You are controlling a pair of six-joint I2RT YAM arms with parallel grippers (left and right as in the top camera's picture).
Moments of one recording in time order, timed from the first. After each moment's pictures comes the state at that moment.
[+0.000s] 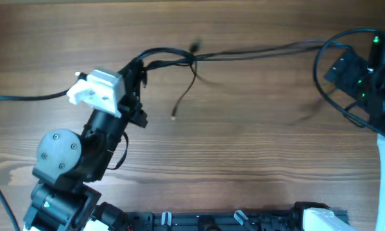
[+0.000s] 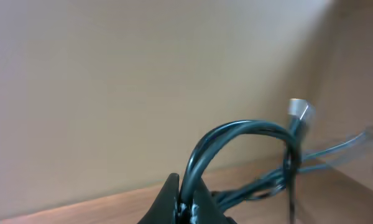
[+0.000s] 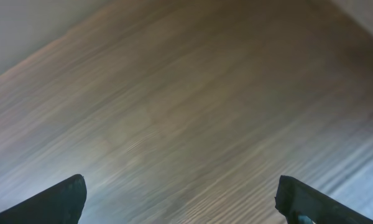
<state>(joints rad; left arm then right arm) -0.49 0.75 1.02 -0.18 -0.11 -0.05 -0.09 1.28 1.59 -1.24 0.29 0.48</state>
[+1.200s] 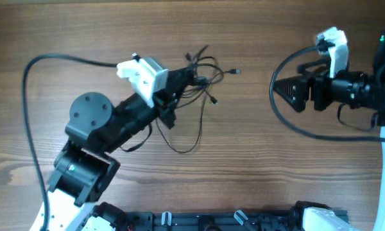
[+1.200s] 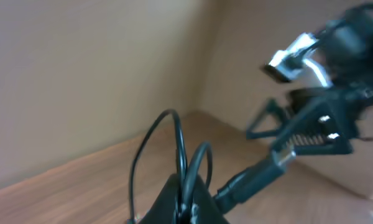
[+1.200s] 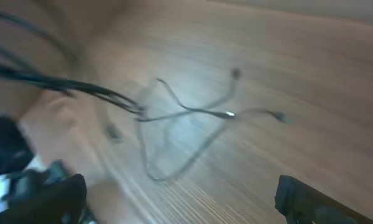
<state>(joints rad) -0.48 0.93 1.02 -0.10 0.40 -0.16 -0.14 1.30 1.59 -1.28 -0.84 -0.39</state>
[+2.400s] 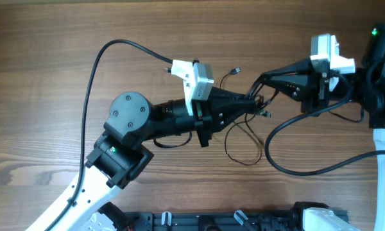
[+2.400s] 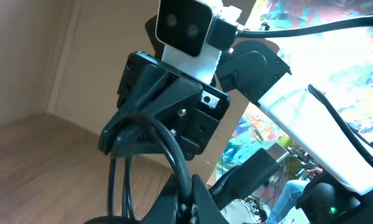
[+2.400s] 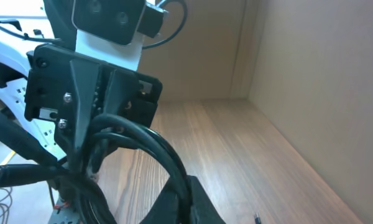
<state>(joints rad) -0.71 1.10 1.03 0.27 0.71 -0.52 -0.05 1.30 1.59 -1.11 -1.40 -0.86</state>
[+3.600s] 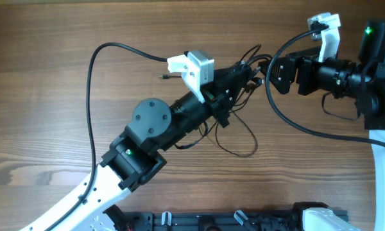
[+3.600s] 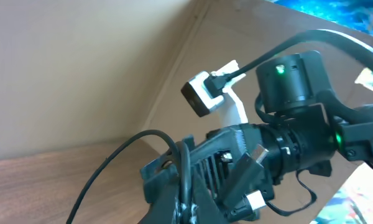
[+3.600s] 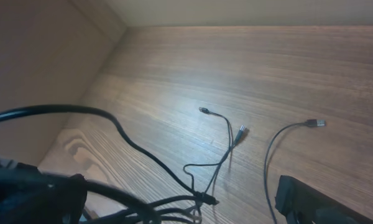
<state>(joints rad) -0.82 1.14 1.03 0.28 0.12 -0.50 0.00 1.30 1.59 -1.06 -0.74 0.01</state>
